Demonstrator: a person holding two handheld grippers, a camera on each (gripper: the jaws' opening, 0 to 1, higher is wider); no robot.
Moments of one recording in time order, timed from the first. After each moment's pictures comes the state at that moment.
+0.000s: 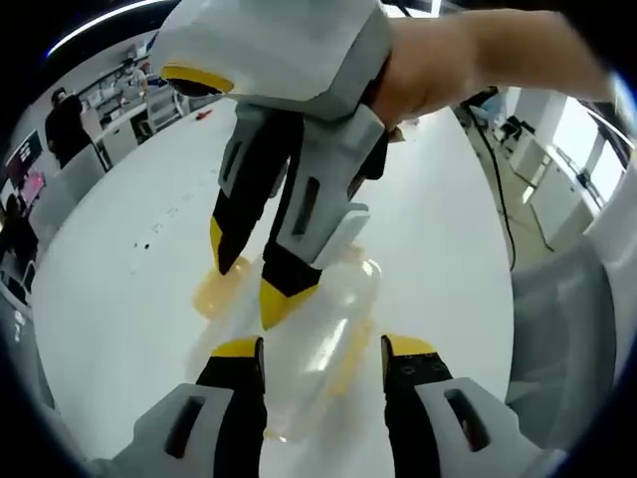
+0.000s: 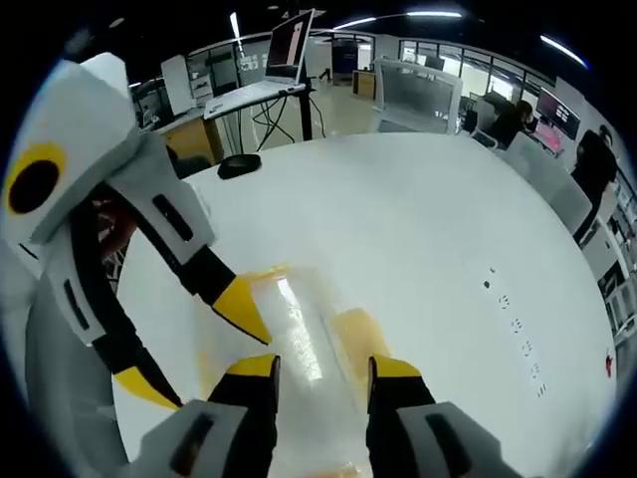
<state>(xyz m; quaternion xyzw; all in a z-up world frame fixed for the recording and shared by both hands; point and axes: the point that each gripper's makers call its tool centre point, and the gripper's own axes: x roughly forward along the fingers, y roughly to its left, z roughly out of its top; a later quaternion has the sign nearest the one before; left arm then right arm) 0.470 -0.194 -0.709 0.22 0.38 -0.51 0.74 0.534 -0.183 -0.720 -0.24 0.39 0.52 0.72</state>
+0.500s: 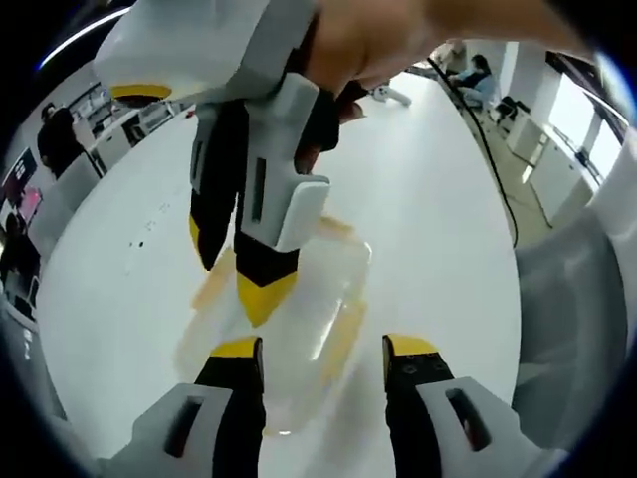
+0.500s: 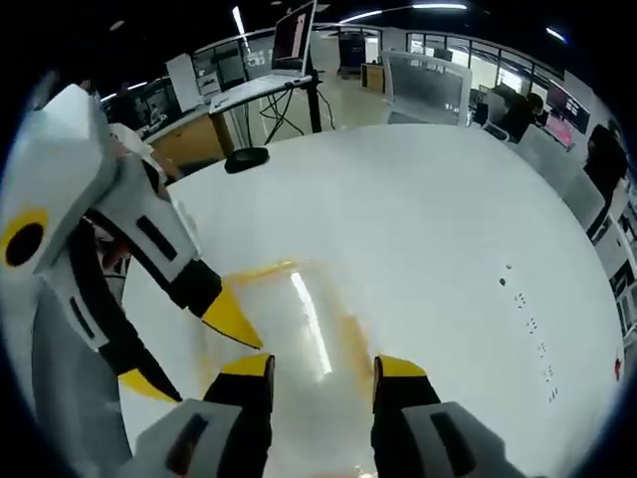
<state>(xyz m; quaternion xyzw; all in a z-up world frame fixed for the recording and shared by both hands) 0.463 -0.191 -0.723 0.26 0.37 -0.51 0.73 0.533 -0.179 -0.729 -0.24 0.41 0.54 0.69</state>
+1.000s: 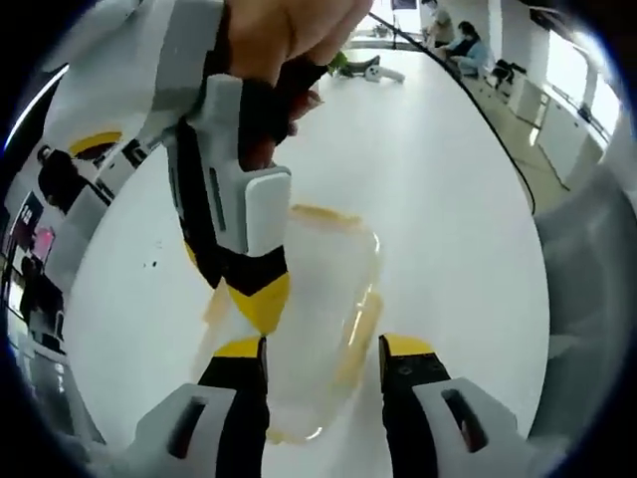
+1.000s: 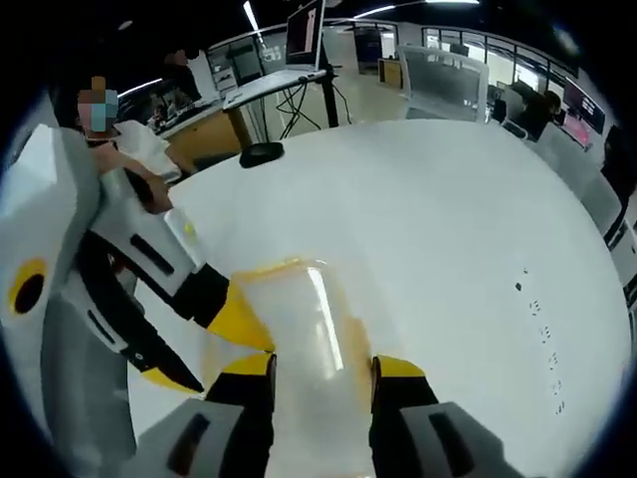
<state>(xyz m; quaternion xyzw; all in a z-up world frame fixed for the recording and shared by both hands) 0.472 -0.191 -0.729 0.34 0.34 -0.49 0.73 0.531 -0.177 -0.732 -0.24 0.42 0.57 0.66</state>
